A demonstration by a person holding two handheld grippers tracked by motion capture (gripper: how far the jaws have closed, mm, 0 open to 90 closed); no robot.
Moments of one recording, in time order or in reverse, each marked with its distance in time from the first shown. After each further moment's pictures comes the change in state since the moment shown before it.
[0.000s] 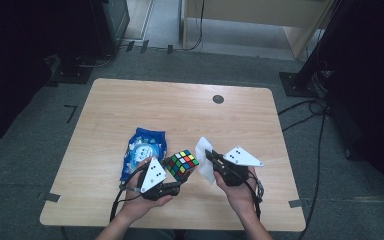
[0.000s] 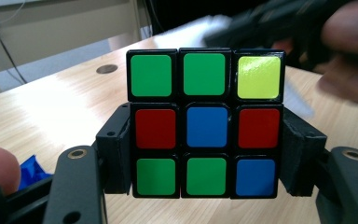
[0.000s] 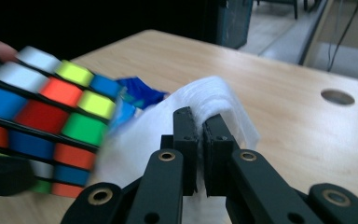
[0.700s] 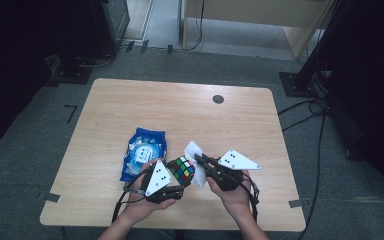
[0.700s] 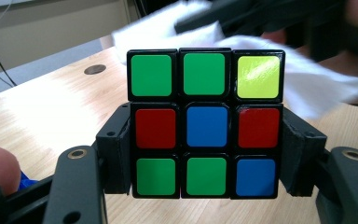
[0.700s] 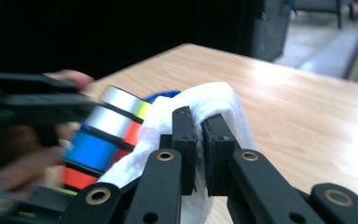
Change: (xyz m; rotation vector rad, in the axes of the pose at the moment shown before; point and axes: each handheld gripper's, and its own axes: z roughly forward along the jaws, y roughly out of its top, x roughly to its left) left arm -0.010 0.000 0.002 0.000 -0.036 0.033; right arm 0.015 0.003 0.001 -0.038 0.140 0.009
